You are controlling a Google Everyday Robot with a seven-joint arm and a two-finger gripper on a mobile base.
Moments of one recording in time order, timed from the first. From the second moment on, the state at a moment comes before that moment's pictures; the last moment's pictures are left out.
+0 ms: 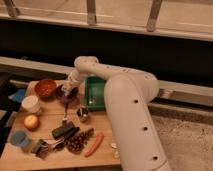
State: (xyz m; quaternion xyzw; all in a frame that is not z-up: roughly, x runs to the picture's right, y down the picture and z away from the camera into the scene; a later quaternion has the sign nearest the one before) arm -0.213 -0.014 0.916 -0.37 -0.12 0.49 0.78
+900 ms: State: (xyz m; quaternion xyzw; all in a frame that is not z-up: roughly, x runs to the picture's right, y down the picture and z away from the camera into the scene) arm -0.169 -0.019 0.922 -0.35 -0.08 0.51 0.78
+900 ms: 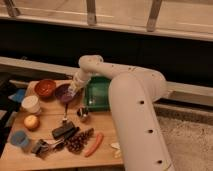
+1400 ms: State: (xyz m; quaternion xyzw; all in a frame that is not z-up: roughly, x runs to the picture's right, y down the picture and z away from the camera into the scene) arm -0.229 -0.023 0.919 -0.37 -0.13 0.47 0.79
